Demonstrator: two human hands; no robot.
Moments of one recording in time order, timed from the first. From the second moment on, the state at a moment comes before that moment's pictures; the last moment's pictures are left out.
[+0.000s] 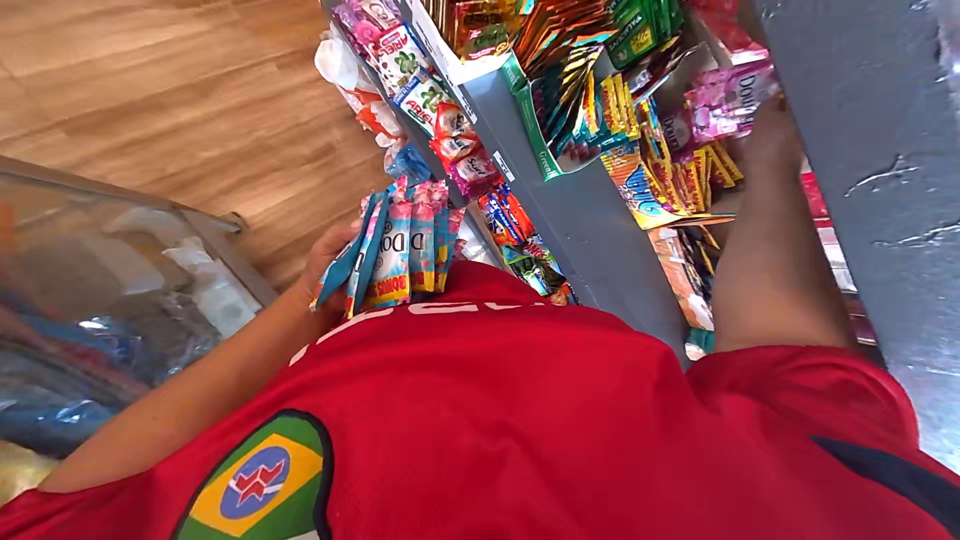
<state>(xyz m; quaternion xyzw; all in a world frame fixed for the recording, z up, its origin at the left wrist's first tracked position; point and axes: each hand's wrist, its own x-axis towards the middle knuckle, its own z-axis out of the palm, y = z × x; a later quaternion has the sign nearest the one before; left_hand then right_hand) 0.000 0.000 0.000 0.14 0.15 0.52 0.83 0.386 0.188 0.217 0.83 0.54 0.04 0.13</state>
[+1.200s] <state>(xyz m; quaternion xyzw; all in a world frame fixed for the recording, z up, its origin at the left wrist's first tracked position) 0.015 -0.012 0.071 0.08 0.37 0.53 0.75 0.381 0.207 0.182 0.74 0.66 0.01 0.11</state>
